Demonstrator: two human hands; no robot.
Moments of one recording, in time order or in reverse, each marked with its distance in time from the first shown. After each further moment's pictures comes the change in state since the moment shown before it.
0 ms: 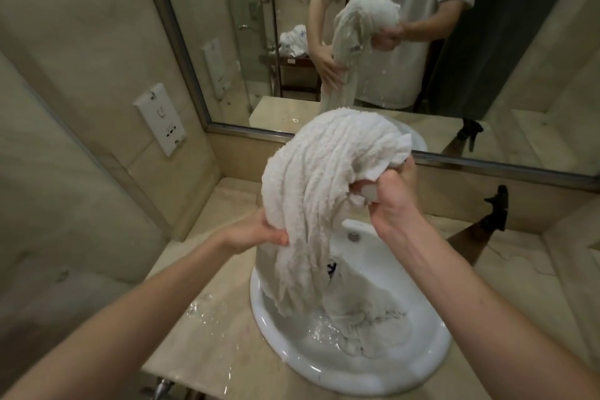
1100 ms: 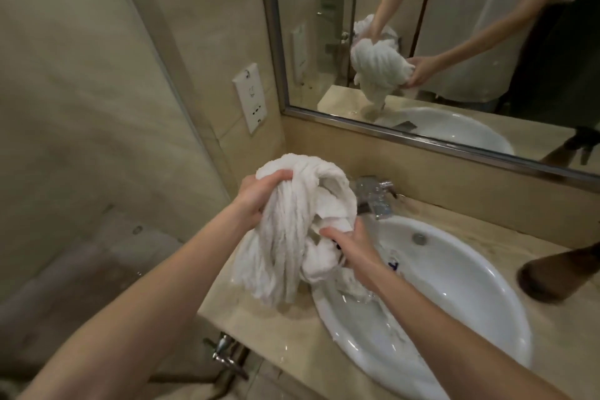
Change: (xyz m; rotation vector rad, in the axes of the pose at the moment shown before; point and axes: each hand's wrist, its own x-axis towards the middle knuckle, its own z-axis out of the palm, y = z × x) left_hand -0.053 -0.045 -0.096 -0.498 0.917 -0.273; right_hand -0.031 0.203 0.047 -0.514 -0.260 0.462
